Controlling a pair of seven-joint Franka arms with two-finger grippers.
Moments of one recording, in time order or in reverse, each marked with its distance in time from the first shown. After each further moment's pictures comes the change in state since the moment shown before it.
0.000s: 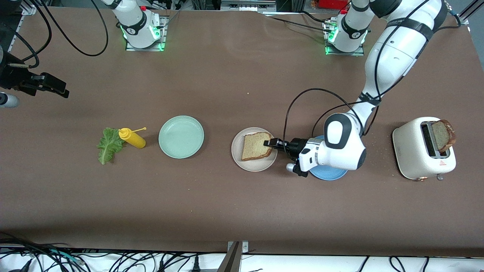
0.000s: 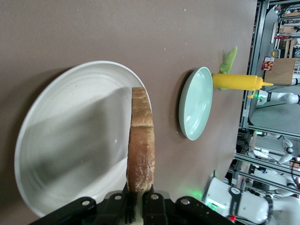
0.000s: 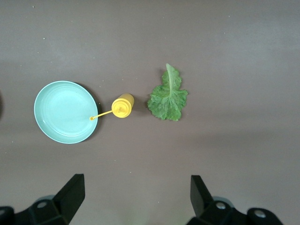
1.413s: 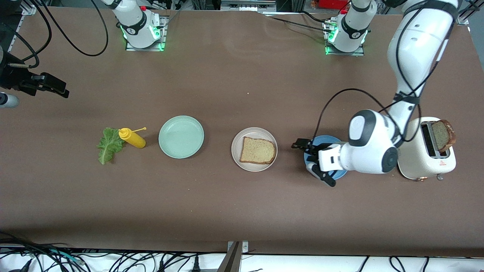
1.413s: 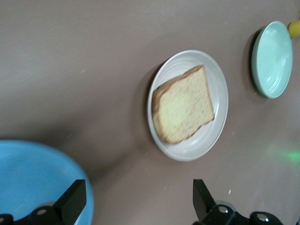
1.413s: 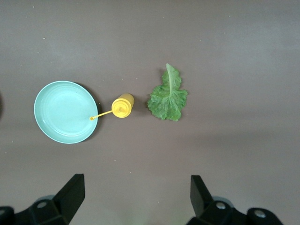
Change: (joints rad) left arm 0.113 -0.137 0.012 0.056 0.517 -0.187 -0.002; right arm 0.000 0.000 0.000 0.000 0.000 0.000 0.000
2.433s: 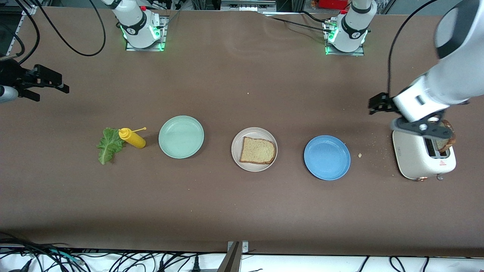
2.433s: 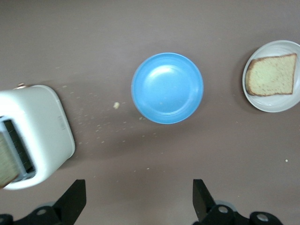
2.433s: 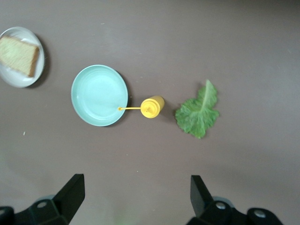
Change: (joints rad) left arm 0.151 -0.516 0.001 0.007 0.356 -0.413 -0.372; right arm -0.007 0.008 -0.087 -0.005 0.199 0.000 -0.453
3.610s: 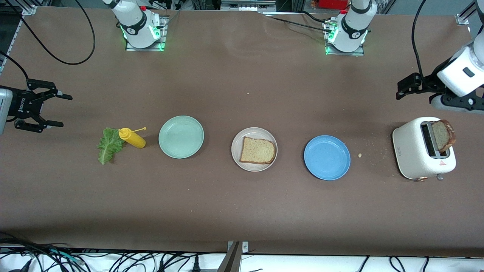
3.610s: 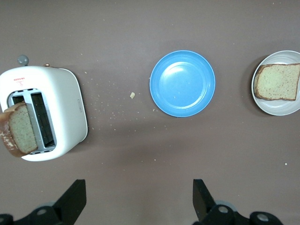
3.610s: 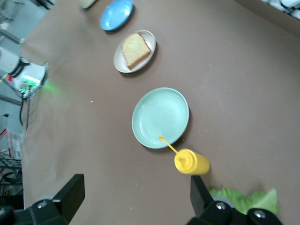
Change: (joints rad) left arm -0.257 -0.203 0.376 -0.183 -0.095 0.050 0.049; right arm -0.132 0.201 -0.081 -0.017 0.465 -0.086 -0.918
